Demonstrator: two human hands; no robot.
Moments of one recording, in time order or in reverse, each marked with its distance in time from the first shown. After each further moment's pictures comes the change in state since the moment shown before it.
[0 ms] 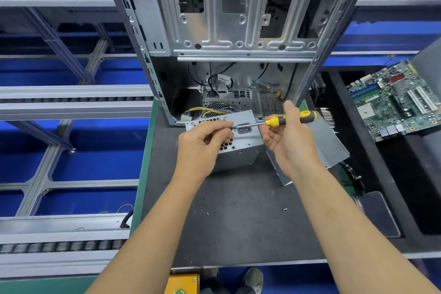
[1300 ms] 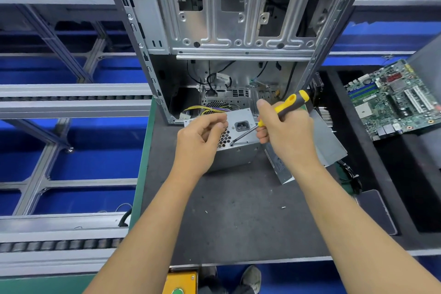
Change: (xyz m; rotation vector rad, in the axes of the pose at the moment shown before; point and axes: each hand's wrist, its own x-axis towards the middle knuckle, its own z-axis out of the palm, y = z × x) left_hand 0.003 -0.002 -0.002 0.041 -0.022 0.021; right_hand -0.011 -0.007 0.003 -0.648 -0.067 -0.541
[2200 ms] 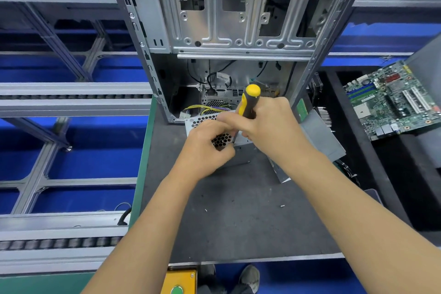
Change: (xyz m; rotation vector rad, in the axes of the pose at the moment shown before) left_hand -0.001 0.001 -0.004 0.384 -0.172 0.211; right_hand -0.003 -0.041 0.010 -0.449 -0.306 -0.356
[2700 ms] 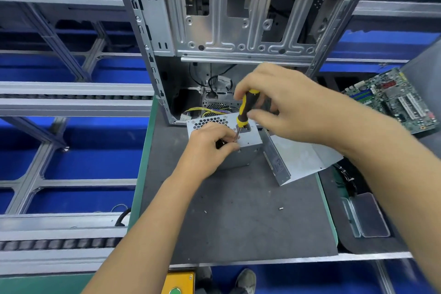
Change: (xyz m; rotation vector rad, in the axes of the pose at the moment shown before) left_hand 0.003 0.001 -0.001 -0.011 -0.017 0.001; right_hand 0.013 -0.028 -0.070 -0.293 -0.337 -0.319
